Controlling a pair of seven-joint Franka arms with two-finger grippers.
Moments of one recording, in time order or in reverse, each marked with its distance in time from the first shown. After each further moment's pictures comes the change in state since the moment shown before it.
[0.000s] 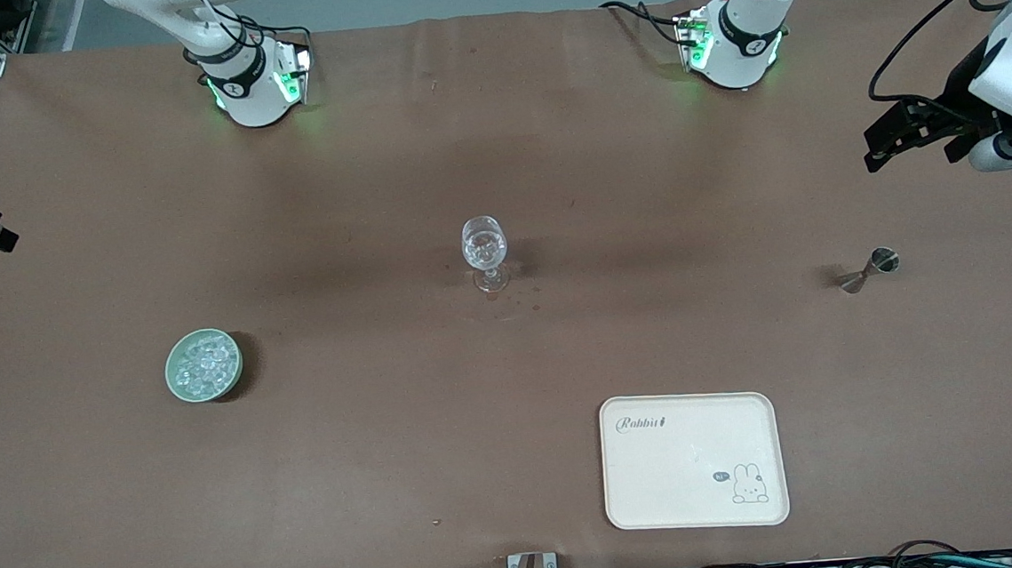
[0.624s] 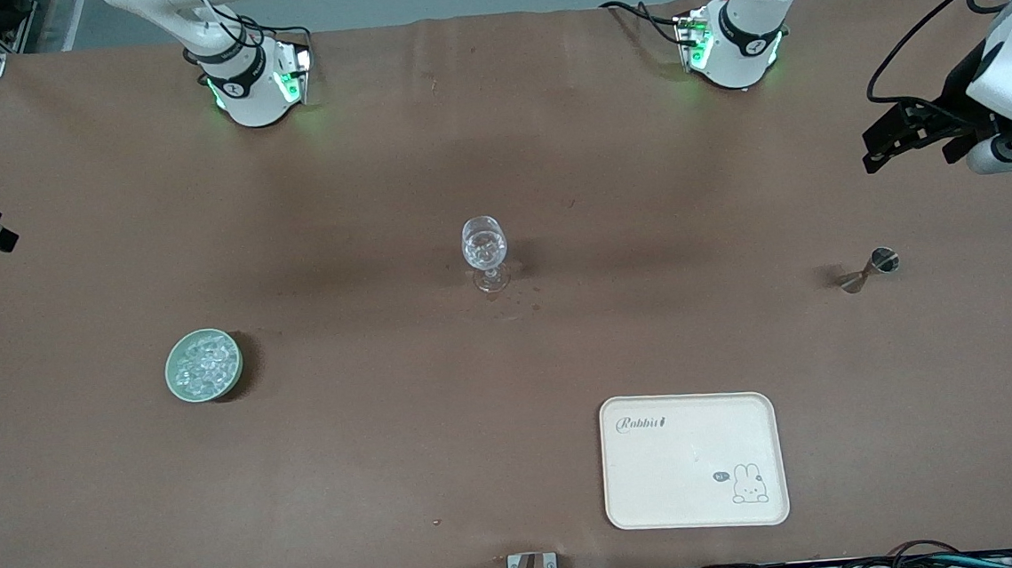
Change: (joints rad) left arm 0.000 0.002 0.010 -0.007 0.000 0.002 -0.033; right arm 0.000 0.000 0.000 -0.005 0.000 0.003 0.000
